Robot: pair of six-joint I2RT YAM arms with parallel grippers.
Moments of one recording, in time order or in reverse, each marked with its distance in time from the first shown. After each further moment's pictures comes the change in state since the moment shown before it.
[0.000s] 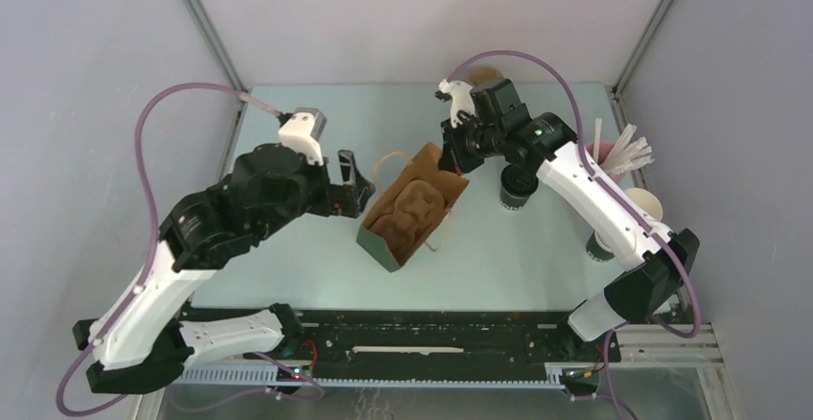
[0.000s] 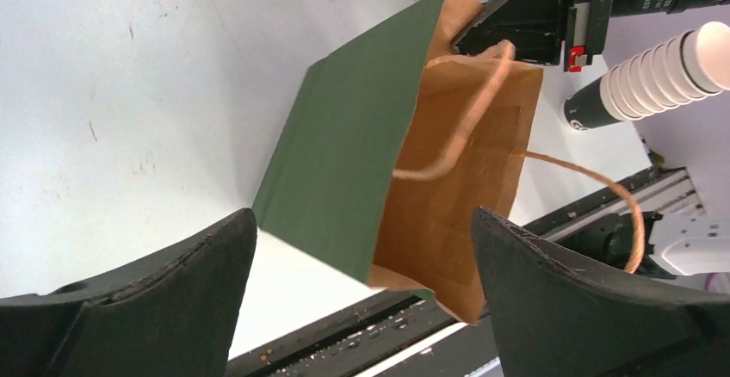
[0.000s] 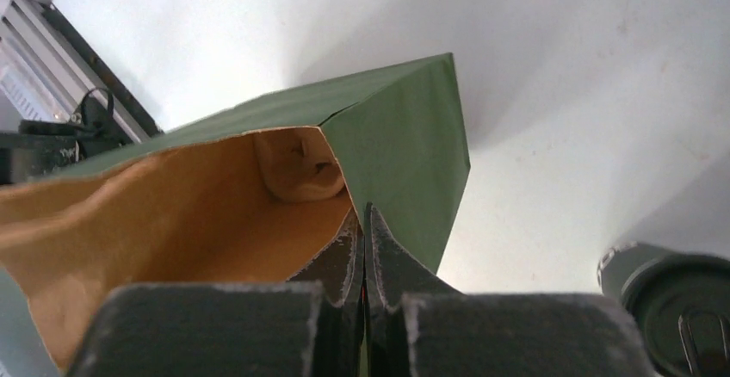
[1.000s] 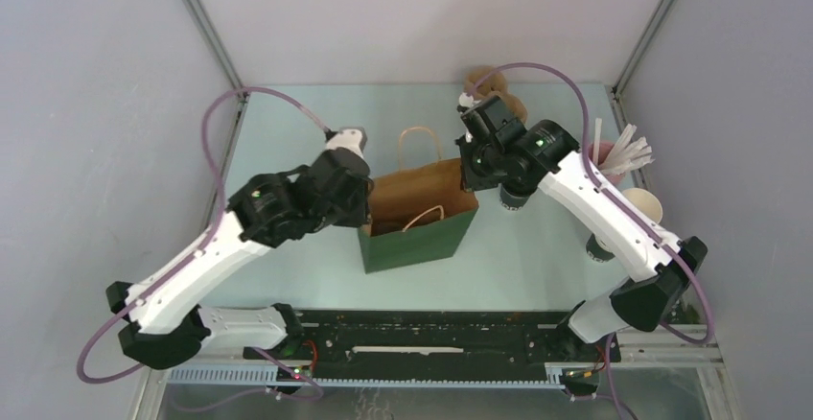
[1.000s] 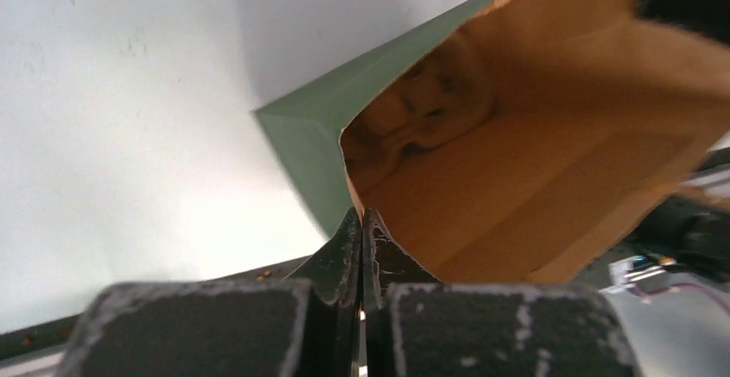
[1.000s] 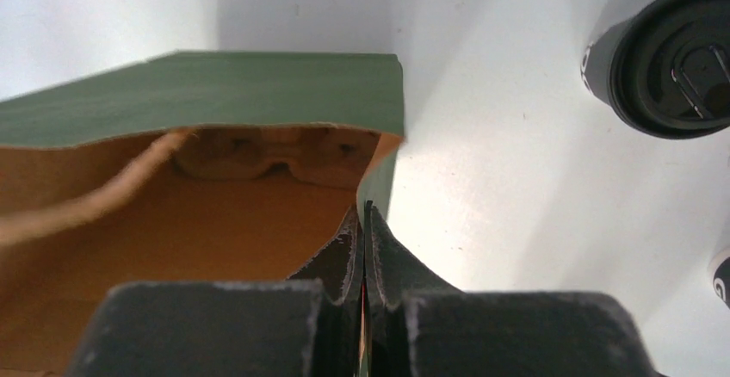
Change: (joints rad) left arm -0.058 0.182 -0.102 -0.117 -0.041 -0.195; right arm 0.093 -0.047 -0.045 -0.209 0.331 0.352
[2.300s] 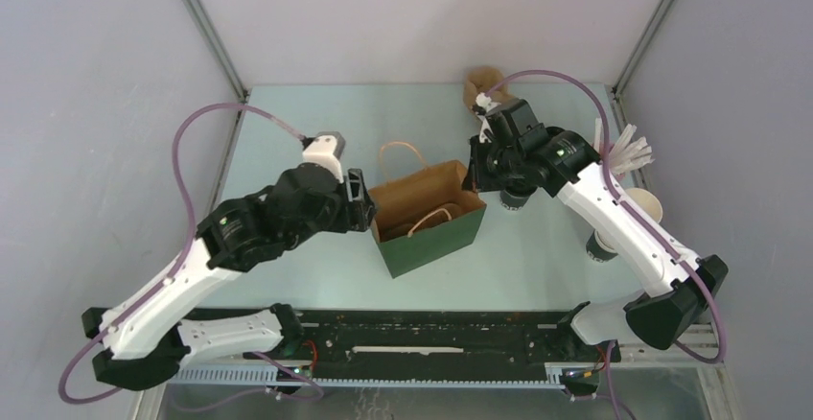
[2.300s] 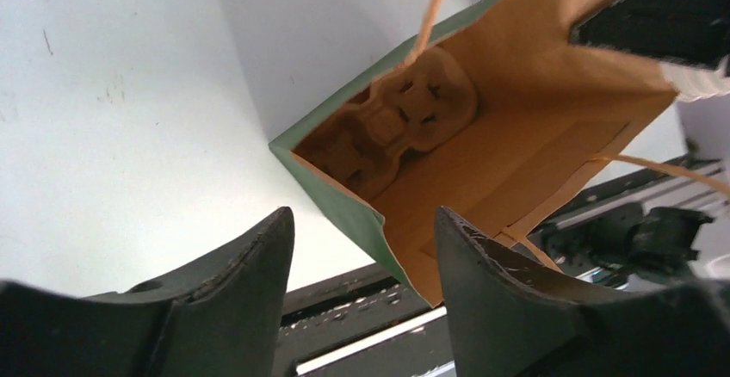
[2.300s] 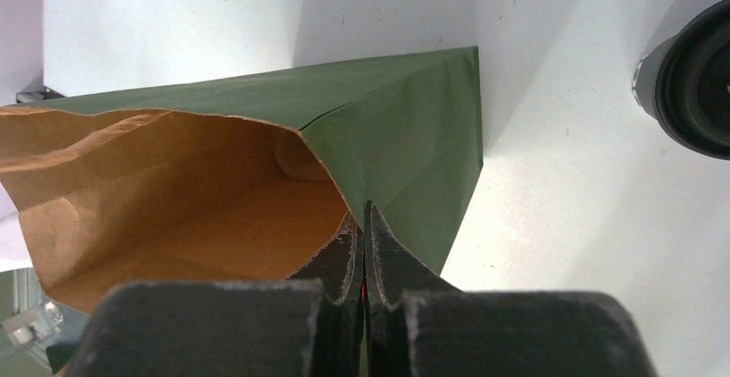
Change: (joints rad) left arm 0.007 -0.203 -0.114 0.183 -0.001 0.047; right arm -0.083 -0.118 -0.126 0.136 -0.177 0.000
